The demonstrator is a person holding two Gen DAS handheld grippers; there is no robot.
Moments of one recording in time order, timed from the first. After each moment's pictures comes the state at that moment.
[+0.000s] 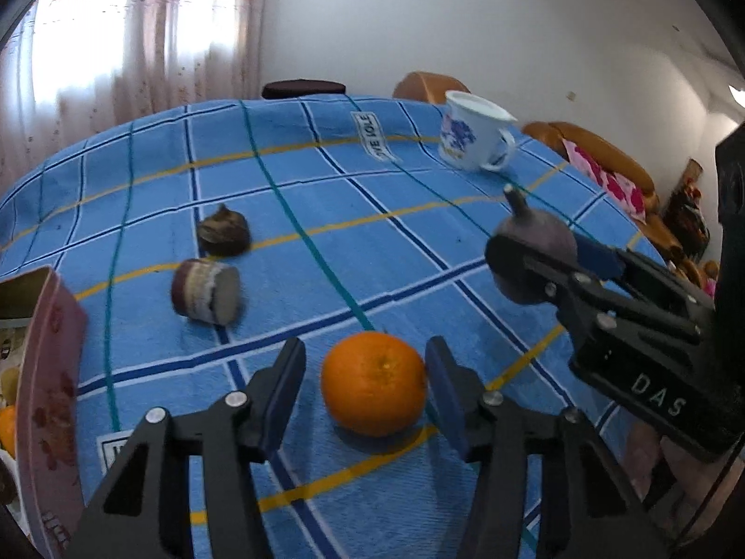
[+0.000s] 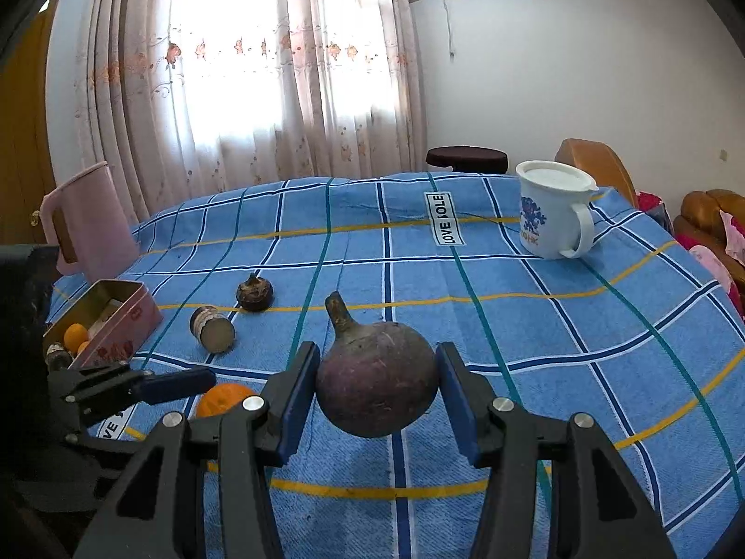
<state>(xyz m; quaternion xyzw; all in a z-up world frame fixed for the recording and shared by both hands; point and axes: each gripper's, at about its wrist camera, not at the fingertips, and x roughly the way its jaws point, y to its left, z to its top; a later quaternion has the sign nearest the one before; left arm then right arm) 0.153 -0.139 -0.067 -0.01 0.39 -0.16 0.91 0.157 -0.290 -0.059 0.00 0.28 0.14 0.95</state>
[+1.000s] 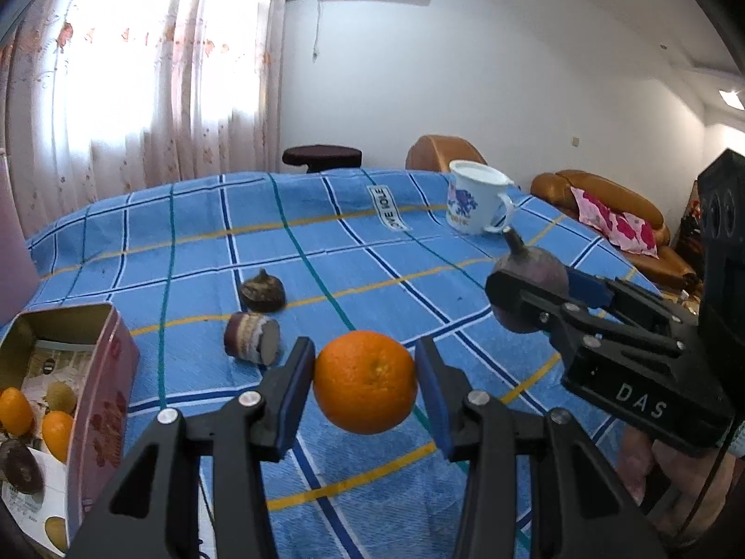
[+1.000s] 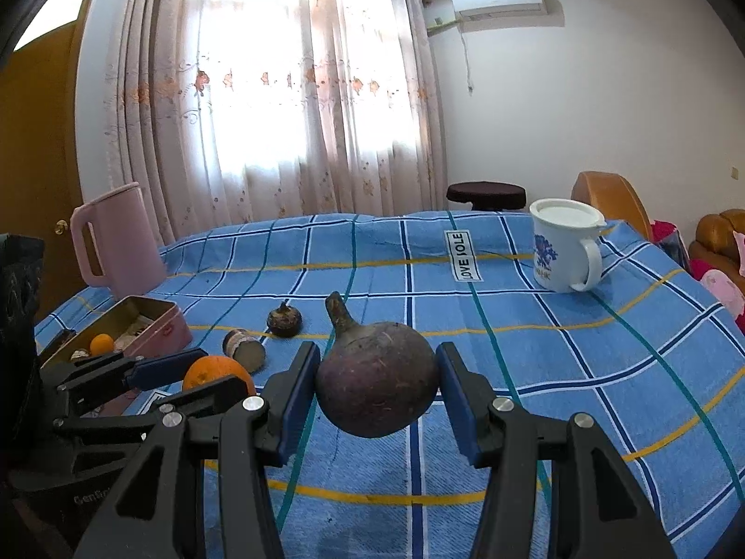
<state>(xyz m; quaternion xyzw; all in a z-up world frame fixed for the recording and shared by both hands) 0.116 -0.125 -0.040 -0.01 0.28 -0.13 0.95 0.136 -0.293 -0.049 0.01 0.22 0.17 0.96</state>
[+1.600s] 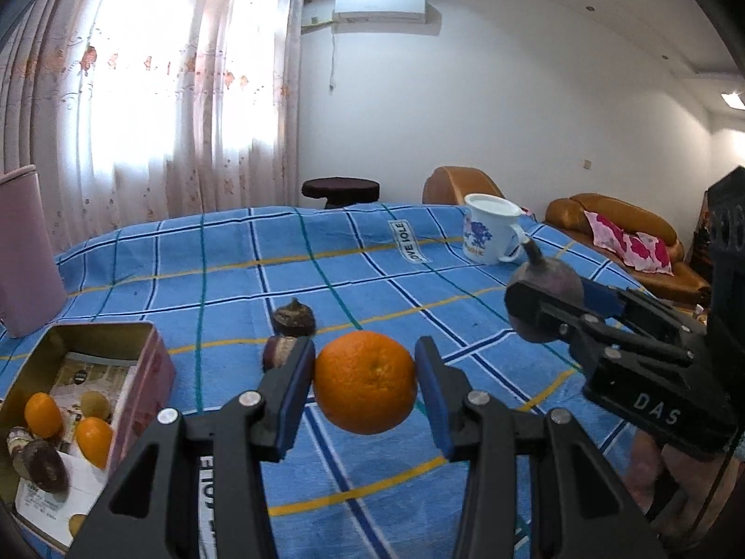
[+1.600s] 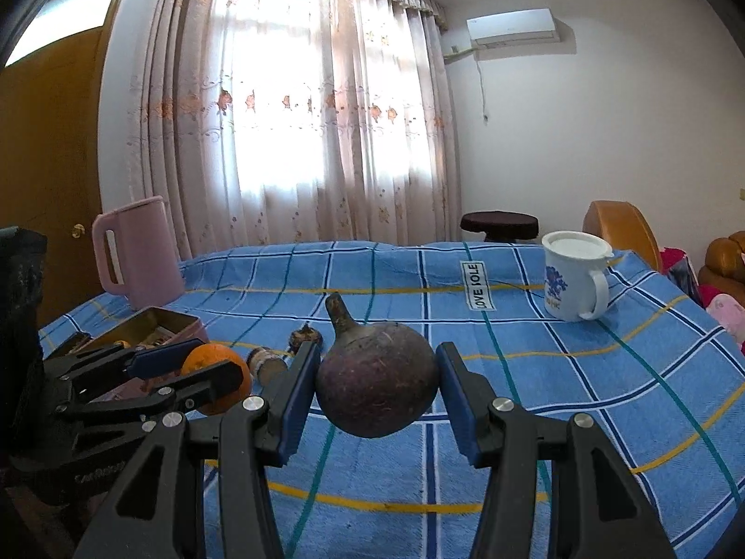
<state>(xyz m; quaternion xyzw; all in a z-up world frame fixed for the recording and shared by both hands) 0.100 -0.113 -0.031 -0.01 0.23 -0.10 0.97 0.120 -0.288 -0.042 0.01 0.17 0.20 0.97</state>
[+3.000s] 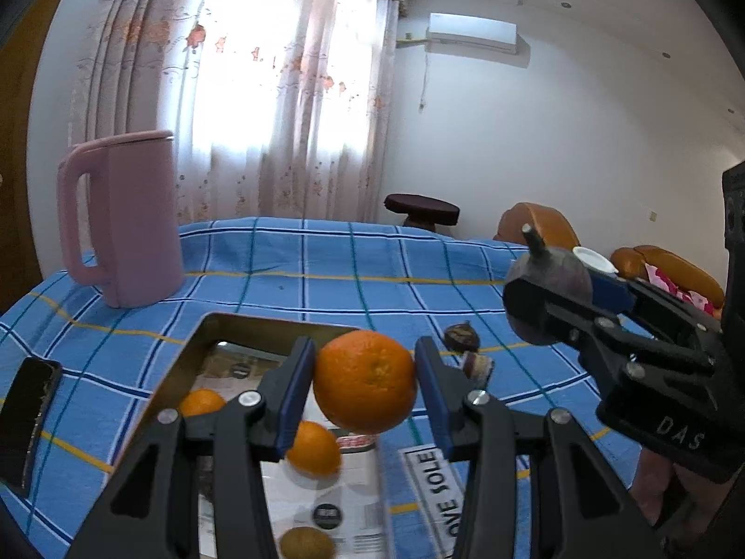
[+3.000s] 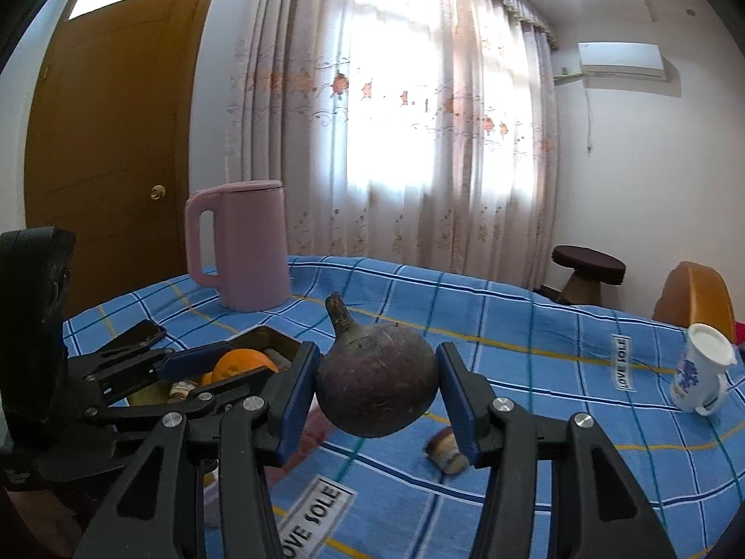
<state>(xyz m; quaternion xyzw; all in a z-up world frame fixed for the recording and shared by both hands) 0.075 0.024 -0.017 -0.07 0.21 0.01 0.97 0.123 -0.127 -0.007 -0.07 0.15 0.33 0.93</state>
